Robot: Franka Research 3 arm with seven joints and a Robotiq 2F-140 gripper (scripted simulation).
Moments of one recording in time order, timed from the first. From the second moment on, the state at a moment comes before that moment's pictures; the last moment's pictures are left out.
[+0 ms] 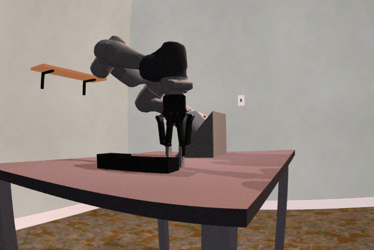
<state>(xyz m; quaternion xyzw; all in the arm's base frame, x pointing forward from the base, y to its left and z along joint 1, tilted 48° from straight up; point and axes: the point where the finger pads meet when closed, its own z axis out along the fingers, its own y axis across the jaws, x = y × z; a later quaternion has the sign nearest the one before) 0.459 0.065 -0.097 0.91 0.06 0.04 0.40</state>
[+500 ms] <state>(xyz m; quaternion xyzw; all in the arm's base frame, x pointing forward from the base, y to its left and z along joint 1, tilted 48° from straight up) 0.459 0.065 -0.097 0.91 0.06 0.04 0.40</state>
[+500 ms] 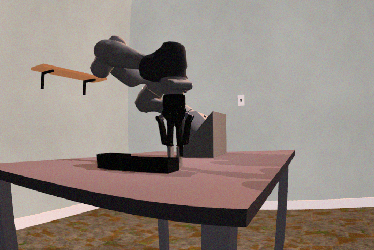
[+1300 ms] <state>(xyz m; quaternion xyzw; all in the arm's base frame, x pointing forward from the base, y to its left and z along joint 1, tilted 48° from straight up) 0.459 0.066 -0.095 0.91 0.06 0.04 0.40</state>
